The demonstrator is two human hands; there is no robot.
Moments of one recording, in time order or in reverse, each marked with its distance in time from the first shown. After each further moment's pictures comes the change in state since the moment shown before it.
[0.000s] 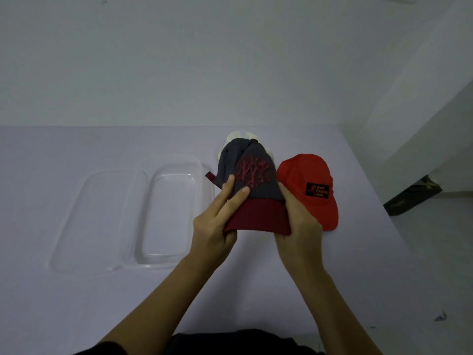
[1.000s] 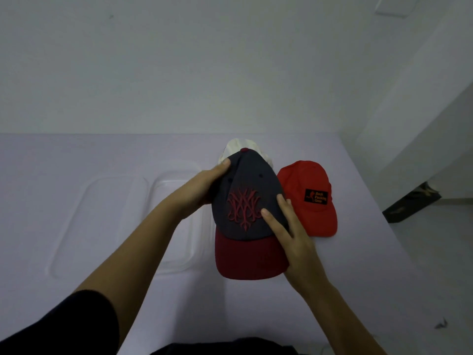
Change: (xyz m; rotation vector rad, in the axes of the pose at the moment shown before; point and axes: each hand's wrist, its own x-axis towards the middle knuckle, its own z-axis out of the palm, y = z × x) left_hand 0.085 -0.044 -0.018 -0.733 -0.691 -0.947; right_hand -0.020 0.033 -0.009 -0.131 -0.257 -0.296
